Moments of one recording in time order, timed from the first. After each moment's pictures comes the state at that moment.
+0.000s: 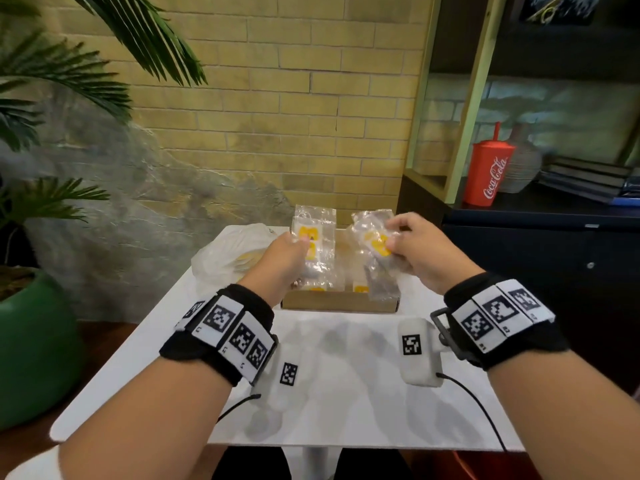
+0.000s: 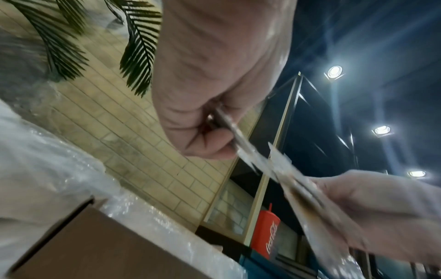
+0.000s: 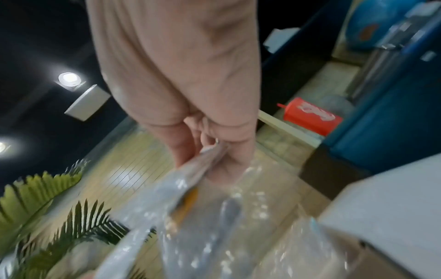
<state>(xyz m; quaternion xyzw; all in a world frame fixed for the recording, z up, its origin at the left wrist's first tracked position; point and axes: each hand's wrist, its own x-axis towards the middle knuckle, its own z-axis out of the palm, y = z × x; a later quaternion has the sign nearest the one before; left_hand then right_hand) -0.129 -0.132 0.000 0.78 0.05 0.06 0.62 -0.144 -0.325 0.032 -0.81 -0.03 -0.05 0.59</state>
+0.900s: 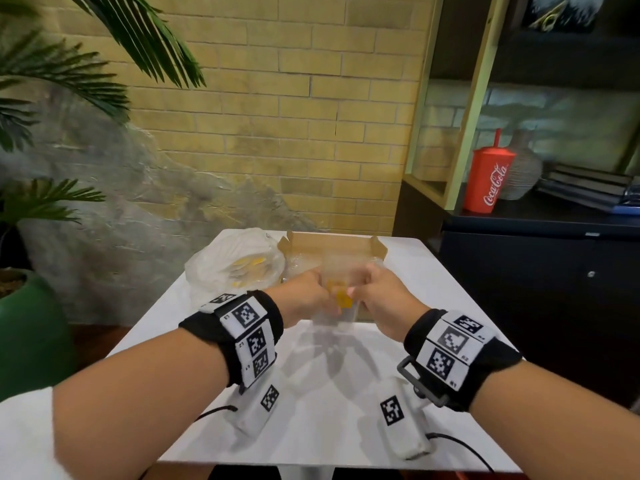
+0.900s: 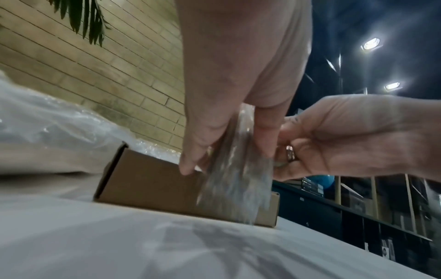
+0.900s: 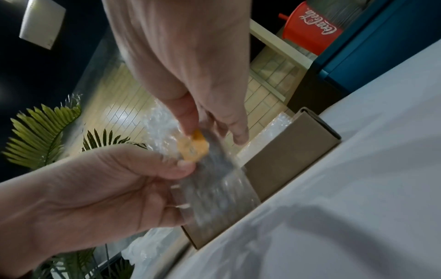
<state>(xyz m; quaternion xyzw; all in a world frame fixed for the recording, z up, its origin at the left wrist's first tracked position) -0.121 -0.150 -0.031 0.80 -0.09 -0.14 0.58 -0.136 -0.287 -0.026 -0.77 -0.03 0.04 0.64</state>
